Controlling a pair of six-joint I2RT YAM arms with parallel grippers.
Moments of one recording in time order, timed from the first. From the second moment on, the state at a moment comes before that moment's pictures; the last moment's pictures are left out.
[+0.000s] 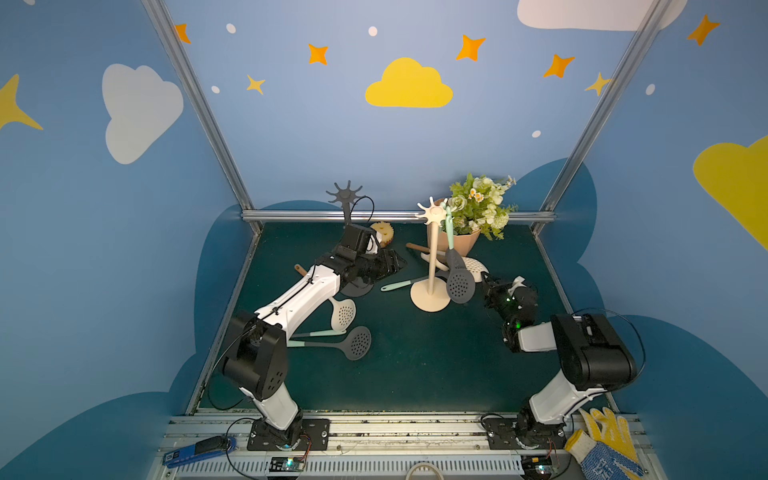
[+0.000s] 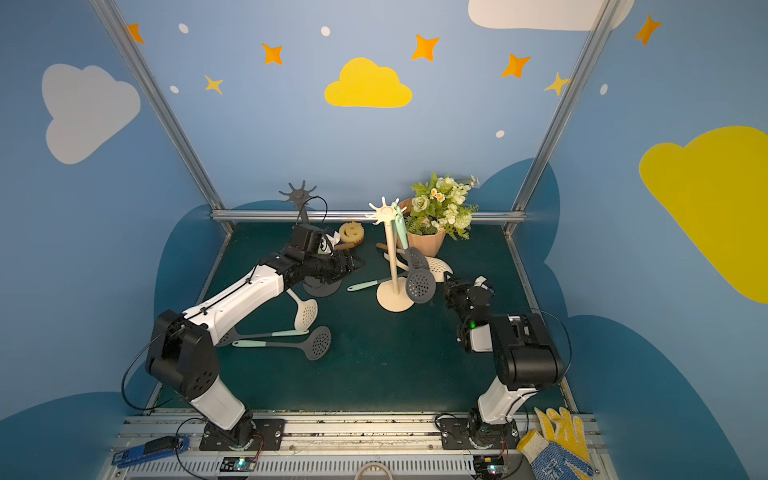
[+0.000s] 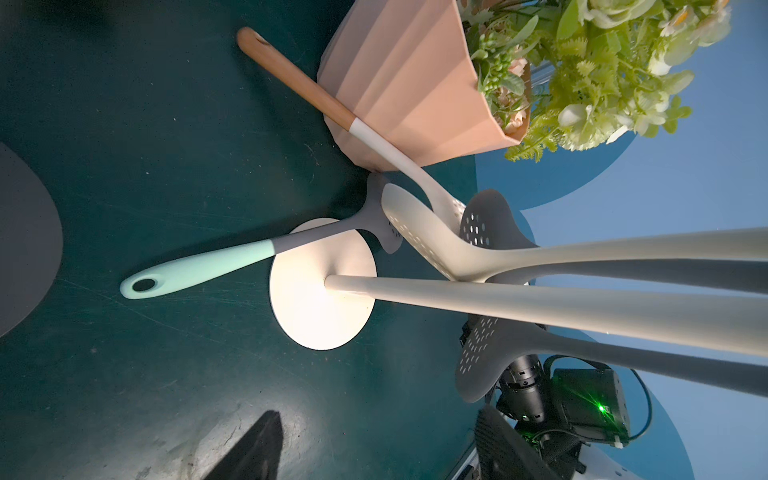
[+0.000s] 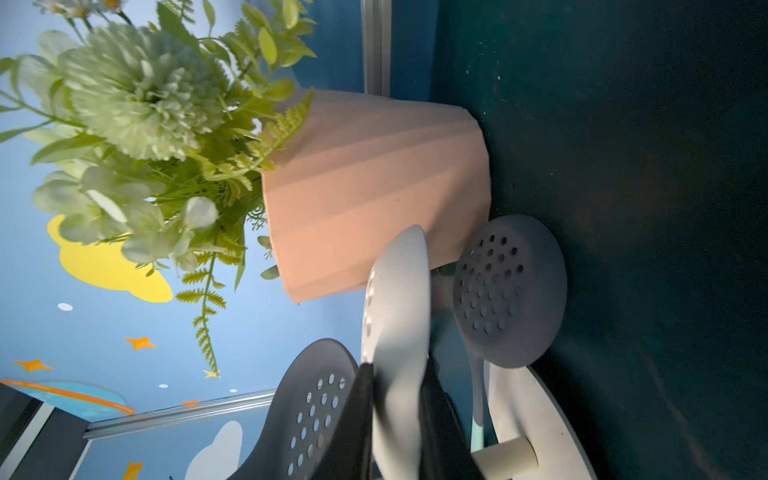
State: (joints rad) left arm -0.44 1.67 1.36 -0.38 0.47 -0.76; right arm 0.09 1.65 0.43 1.07 -0.22 1.54
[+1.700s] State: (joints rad) left arm -0.45 1.67 1.34 -0.33 0.52 -0.77; right arm -0.35 1.82 0.47 1.28 -0.61 1.51
